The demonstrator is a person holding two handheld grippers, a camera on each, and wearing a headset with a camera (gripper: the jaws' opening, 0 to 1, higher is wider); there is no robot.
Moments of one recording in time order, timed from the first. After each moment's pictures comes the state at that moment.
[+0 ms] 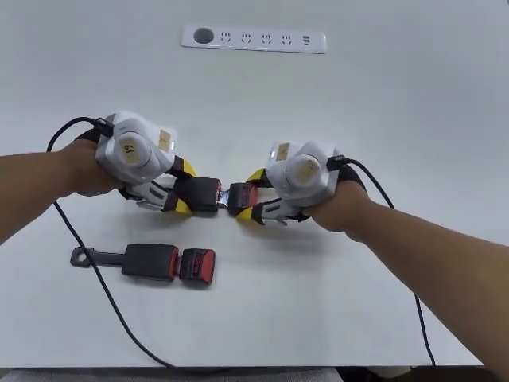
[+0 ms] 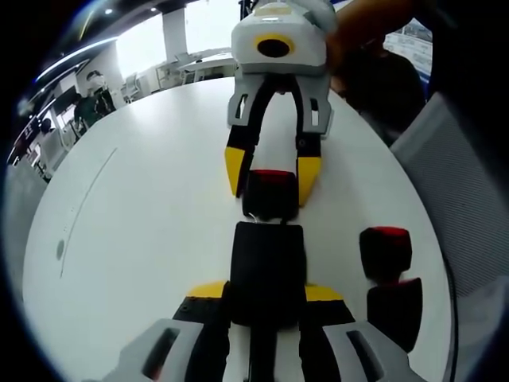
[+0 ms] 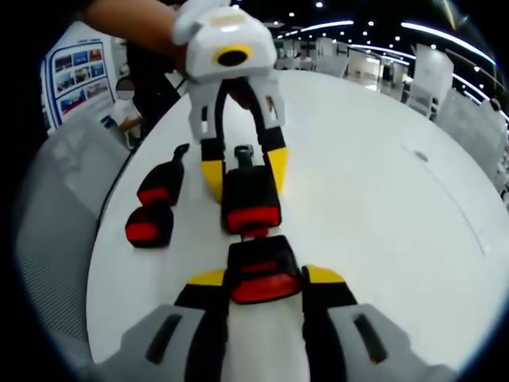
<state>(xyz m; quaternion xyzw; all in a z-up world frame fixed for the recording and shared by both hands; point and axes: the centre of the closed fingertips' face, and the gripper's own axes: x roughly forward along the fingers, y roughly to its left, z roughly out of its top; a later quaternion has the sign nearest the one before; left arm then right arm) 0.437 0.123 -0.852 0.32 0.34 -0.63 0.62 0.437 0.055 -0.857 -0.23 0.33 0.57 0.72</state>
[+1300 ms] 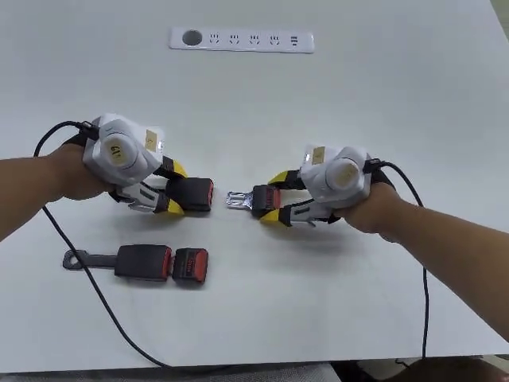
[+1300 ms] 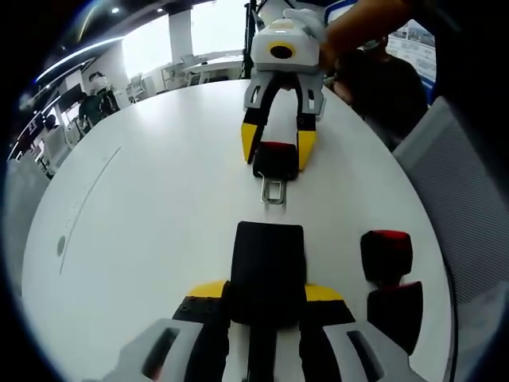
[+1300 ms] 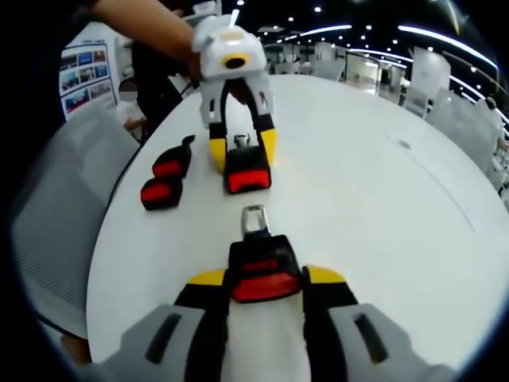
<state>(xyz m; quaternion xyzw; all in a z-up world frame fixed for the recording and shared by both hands) 0.437 0.123 -0.852 0.31 0.33 -0.63 0.63 0.431 0.000 -0.858 -0.22 0.32 0.57 0.72</state>
